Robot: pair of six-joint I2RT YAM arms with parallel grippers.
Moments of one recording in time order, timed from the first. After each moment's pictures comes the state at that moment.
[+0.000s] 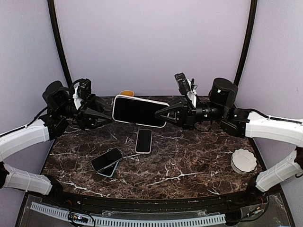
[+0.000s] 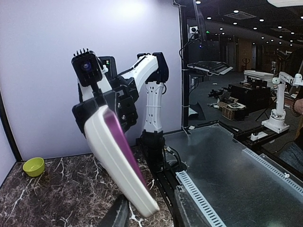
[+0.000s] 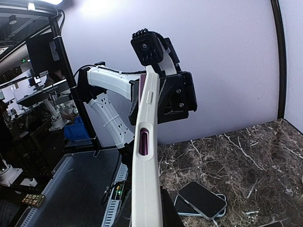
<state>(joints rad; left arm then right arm) -0.52 1.13 0.82 0.56 1.30 -0.19 0.89 1.31 1.00 0.36 -0.78 0.26</state>
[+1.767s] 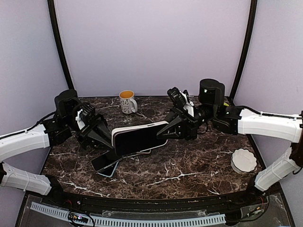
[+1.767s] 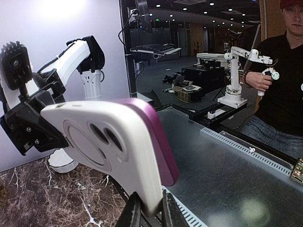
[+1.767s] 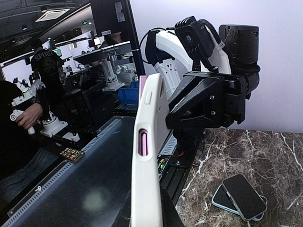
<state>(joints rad) -0.70 1.10 0.78 0.27 1.42 0.14 0.90 1.41 1.07 0.24 -1.17 0.08</state>
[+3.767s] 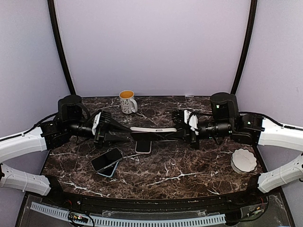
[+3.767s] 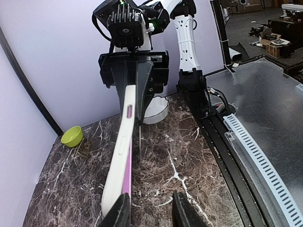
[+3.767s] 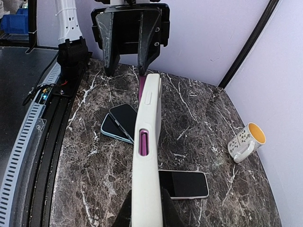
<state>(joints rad) -0.76 1.05 0.77 0.05 0.82 0.51 0.99 1.15 0.93 -0.15 -0.38 -0.49</state>
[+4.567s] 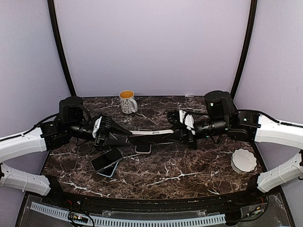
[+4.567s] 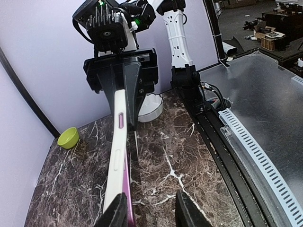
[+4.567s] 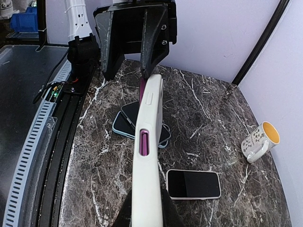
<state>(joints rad) -0.77 1.05 0.77 0.01 0.80 0.56 1.00 1.21 0.99 -0.21 -0.44 -0.48</state>
